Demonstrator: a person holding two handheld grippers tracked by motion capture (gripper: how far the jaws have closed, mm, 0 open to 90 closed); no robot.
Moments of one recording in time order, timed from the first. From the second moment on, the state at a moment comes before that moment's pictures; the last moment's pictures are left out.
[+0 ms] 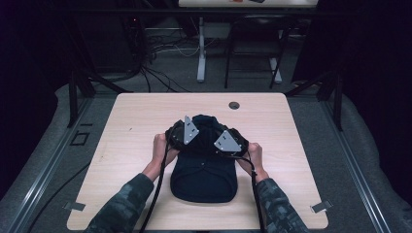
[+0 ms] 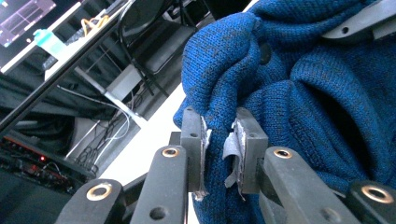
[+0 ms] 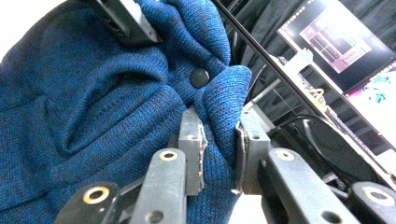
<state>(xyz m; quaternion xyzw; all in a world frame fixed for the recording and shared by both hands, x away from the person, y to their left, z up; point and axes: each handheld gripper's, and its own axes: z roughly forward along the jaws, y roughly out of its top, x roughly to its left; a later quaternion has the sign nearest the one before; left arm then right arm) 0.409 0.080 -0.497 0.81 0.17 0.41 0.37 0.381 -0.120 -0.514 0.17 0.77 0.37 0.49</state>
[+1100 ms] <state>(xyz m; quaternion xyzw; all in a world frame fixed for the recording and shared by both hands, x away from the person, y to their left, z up) 0.399 0.080 -0.473 0.81 0.13 0.40 0.41 0.373 -0.133 -0.500 0.15 0.74 0.41 0.51</state>
